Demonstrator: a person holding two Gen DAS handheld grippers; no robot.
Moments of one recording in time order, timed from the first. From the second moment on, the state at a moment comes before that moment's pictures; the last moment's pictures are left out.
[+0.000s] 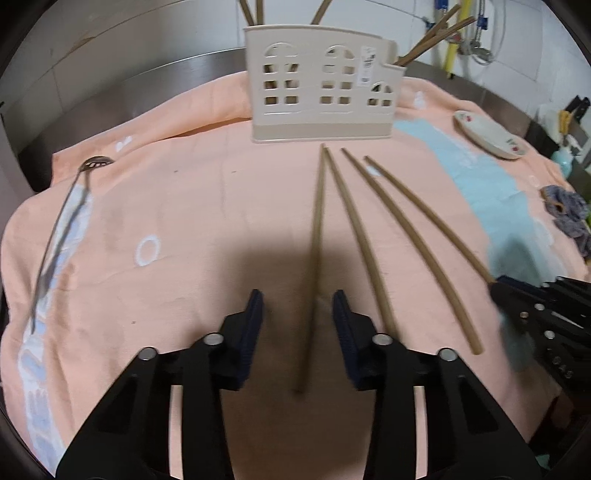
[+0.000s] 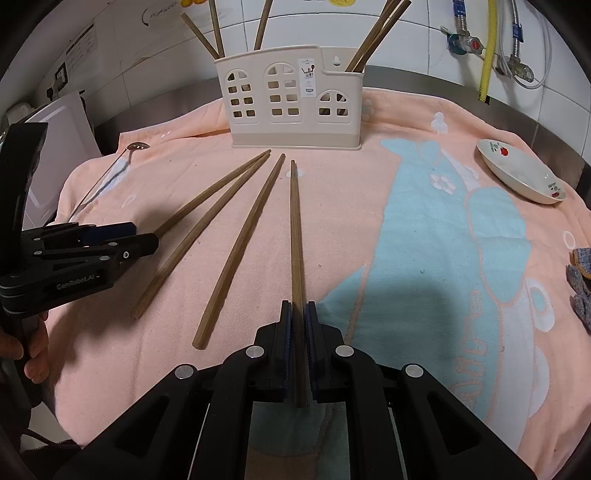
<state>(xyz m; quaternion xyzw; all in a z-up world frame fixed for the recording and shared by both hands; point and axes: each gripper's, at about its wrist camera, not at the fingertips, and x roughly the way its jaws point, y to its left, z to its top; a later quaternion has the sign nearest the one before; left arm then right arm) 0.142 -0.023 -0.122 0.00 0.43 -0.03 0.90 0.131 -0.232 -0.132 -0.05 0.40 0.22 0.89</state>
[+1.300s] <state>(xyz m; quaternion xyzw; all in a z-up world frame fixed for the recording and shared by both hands) 0.135 -0.013 -0.091 -0.01 0.39 -0.08 0.92 0.120 -0.237 -0.098 -0.04 0.35 0.22 0.91</state>
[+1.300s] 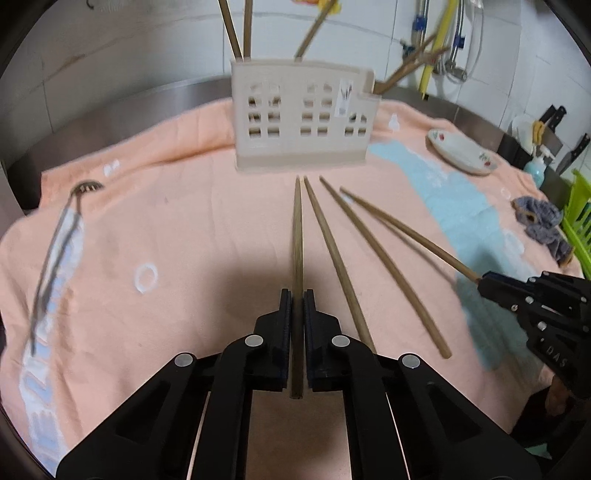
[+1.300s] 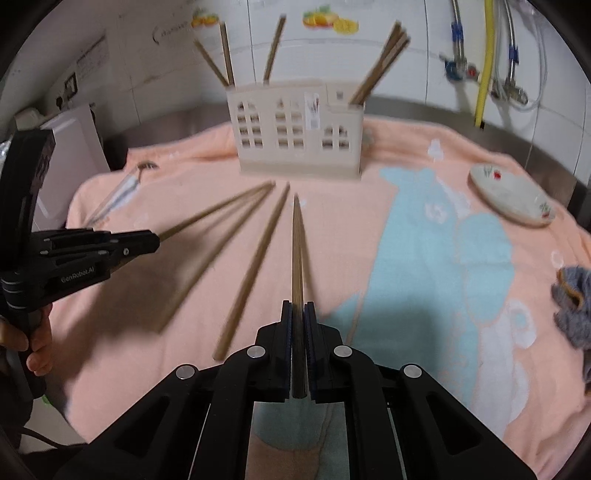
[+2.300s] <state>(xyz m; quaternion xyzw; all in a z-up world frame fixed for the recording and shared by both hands) 0.190 -0.003 0.047 0.02 0.29 -0.13 0.95 0.171 -0.235 0.078 -0.07 0.18 0.23 0.95</state>
